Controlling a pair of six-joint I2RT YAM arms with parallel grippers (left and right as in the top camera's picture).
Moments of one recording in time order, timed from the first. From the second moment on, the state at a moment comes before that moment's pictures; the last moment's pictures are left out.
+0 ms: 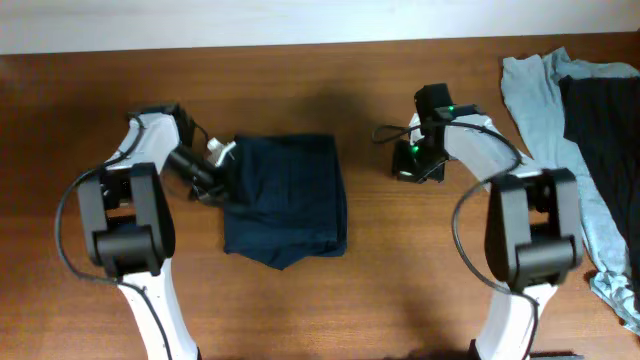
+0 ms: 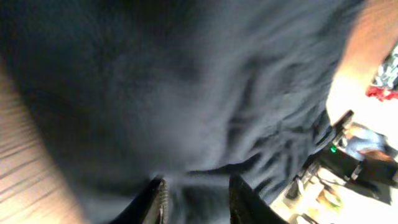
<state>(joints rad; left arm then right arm) 0.07 2.25 1.68 -1.35 0.61 0.32 0.13 2.04 1.47 -0.89 -0.27 0.31</state>
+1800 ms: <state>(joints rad) 0.07 2.04 1.09 -0.47 0.90 -0.03 0.13 1.29 1.48 -1.22 -0.29 0.16</state>
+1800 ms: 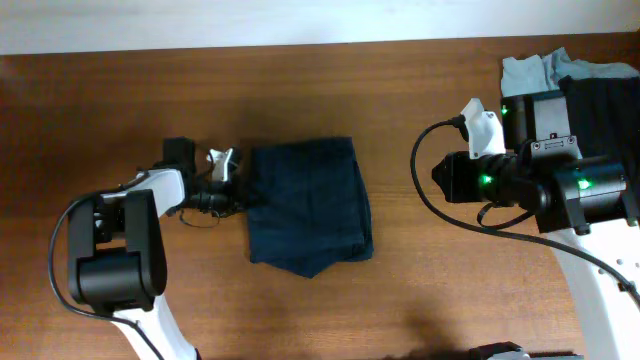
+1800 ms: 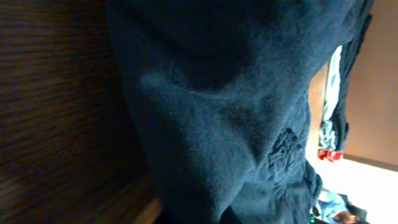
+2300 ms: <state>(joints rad) 0.55 1.93 1.11 -0.37 0.61 -0.51 0.13 1.29 1.48 -1.23 -0.29 0.16</state>
